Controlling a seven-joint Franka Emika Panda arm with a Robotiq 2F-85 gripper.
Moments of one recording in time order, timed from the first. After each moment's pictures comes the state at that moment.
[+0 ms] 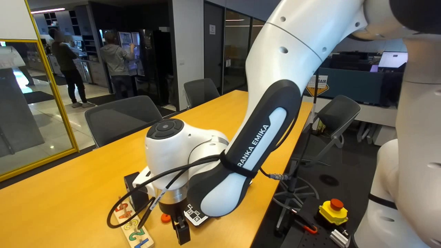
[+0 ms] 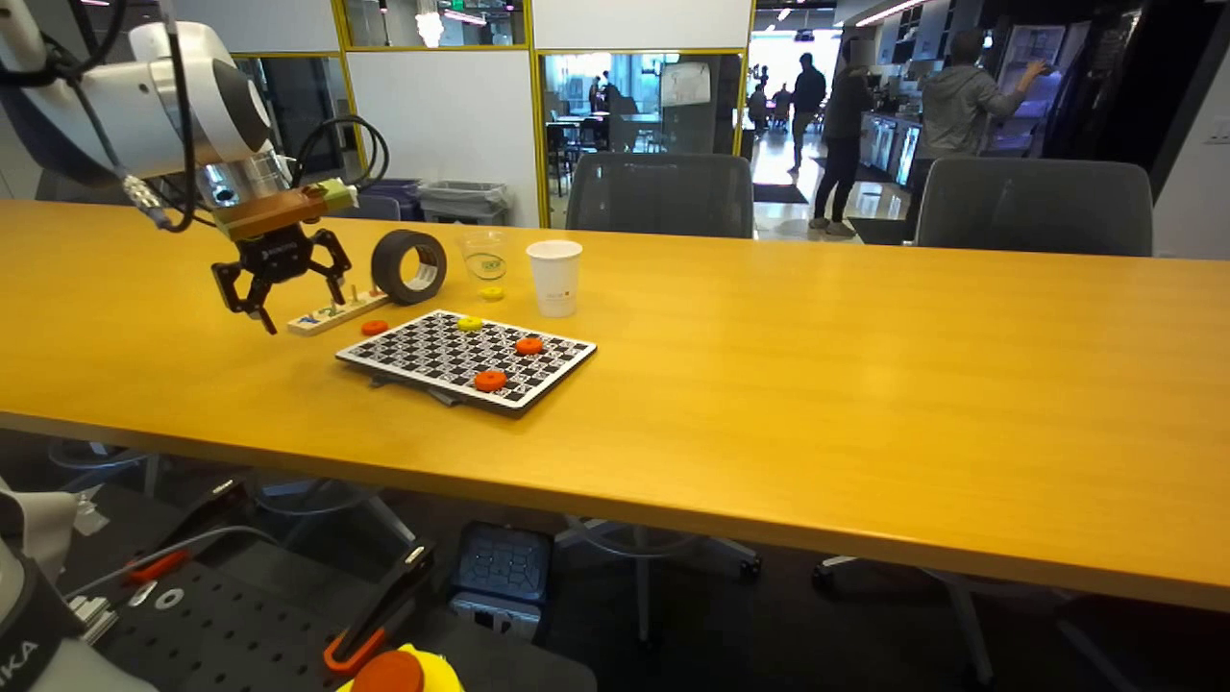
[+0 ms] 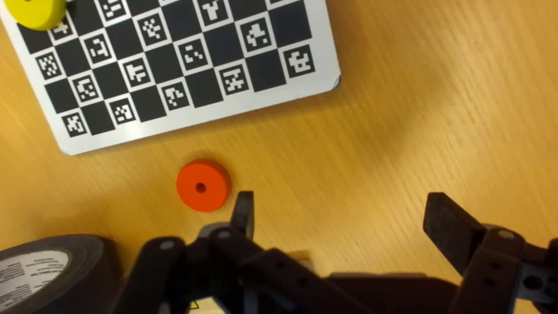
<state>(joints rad) 0.28 0.20 0.28 -2.41 -0.41 2.64 -0.36</state>
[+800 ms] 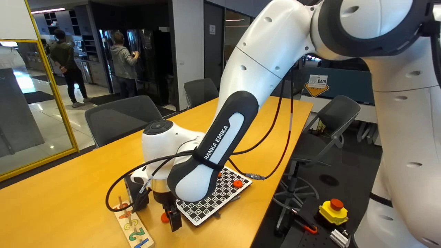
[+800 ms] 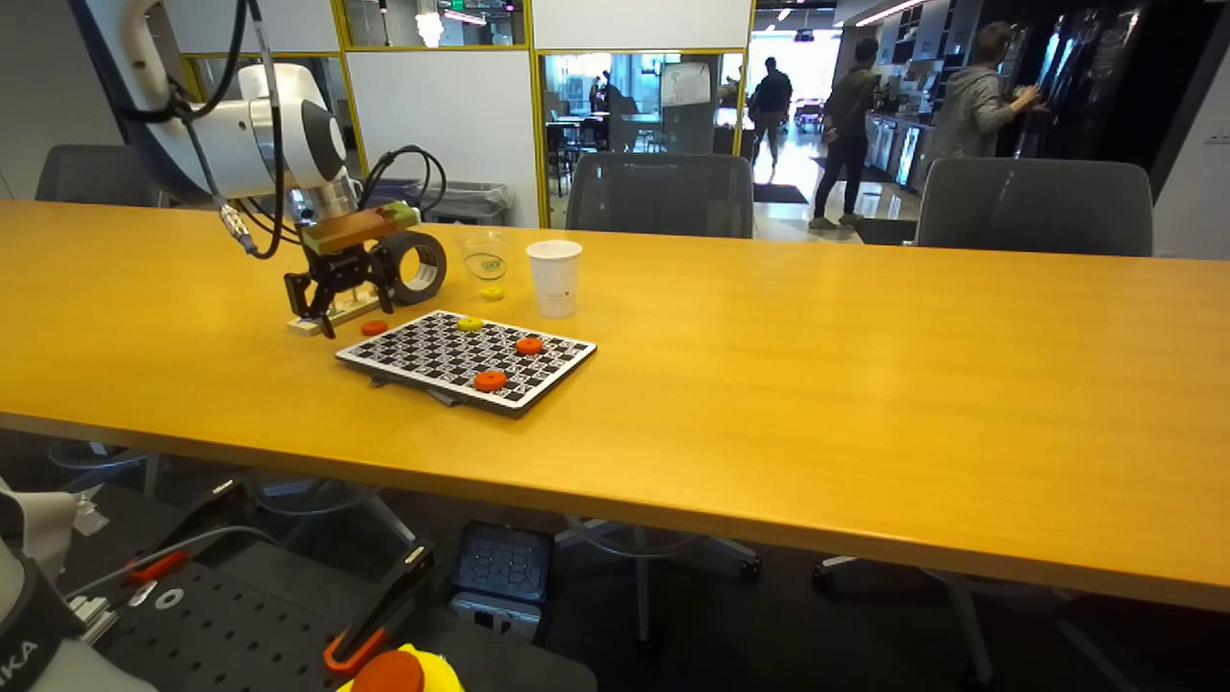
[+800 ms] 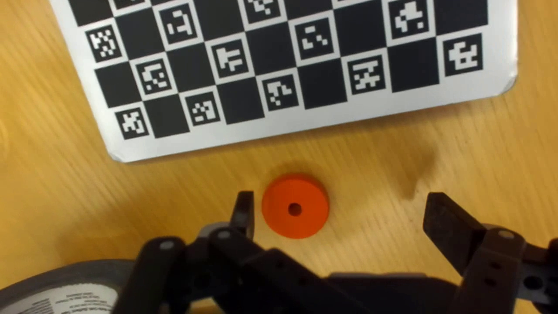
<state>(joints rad) 0.19 0.40 0.27 -2.22 -0.39 2.64 -0.54</state>
